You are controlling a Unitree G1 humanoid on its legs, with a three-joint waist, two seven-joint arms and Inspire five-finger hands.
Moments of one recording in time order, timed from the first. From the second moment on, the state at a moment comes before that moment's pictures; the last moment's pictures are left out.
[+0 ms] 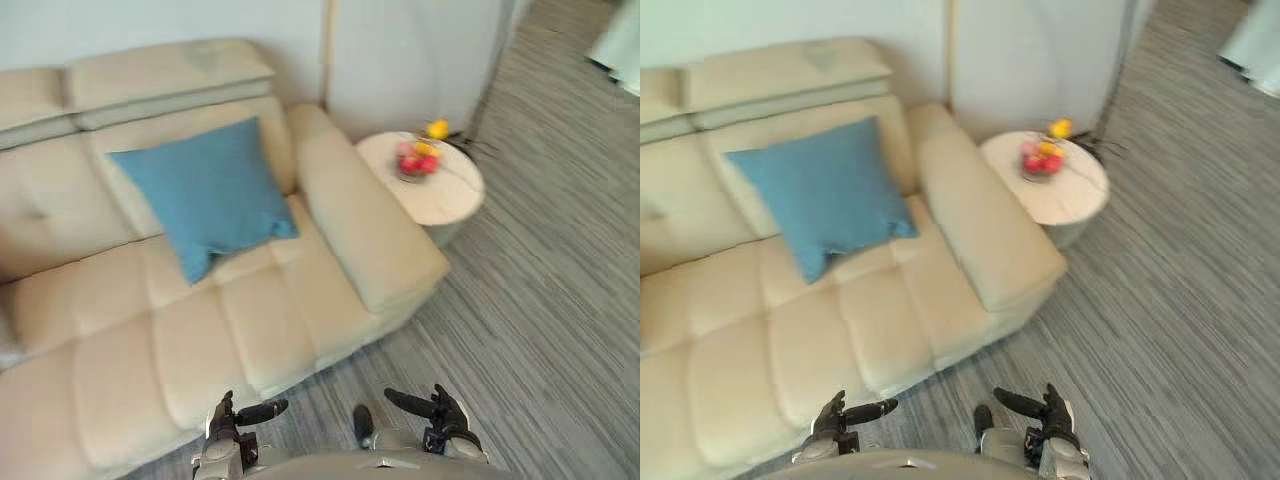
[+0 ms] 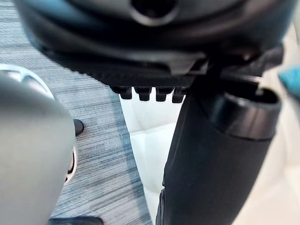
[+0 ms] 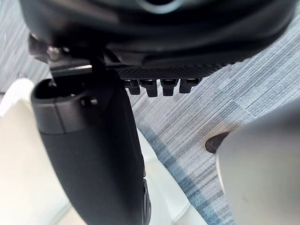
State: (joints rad) left arm 0.07 0.01 0.26 0.97 0.03 -0.03 0.14; right arm 0.08 0.01 -0.25 0.91 0.00 0.00 -0.11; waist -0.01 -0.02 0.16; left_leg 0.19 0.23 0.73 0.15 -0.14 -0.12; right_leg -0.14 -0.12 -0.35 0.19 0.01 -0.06
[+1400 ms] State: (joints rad) left arm 0.06 0.03 0.20 0.98 -0.07 -0.03 0.14; right arm -0.05 0.00 -0.23 1.06 -0.01 0.00 -0.13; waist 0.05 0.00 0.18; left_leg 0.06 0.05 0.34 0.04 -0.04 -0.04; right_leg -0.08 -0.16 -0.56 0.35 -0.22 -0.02
